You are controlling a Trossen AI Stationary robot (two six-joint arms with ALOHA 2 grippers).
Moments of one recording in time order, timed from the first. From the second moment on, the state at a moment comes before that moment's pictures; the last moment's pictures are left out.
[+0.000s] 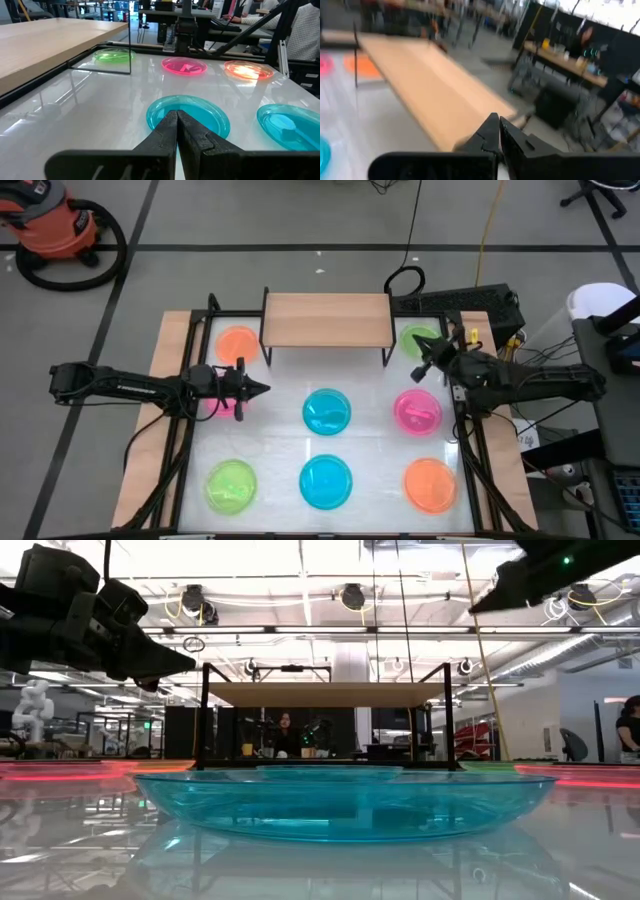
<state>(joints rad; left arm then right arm) 0.13 0.80 0.01 0.68 0.10 -0.05 0.00 0.56 0.49 -0.22 0.84 -0.14</state>
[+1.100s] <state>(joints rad) 0.14 0.80 0.01 0.68 0.10 -0.05 -0.34 1.09 0.30 -0.42 0.62 0.29</state>
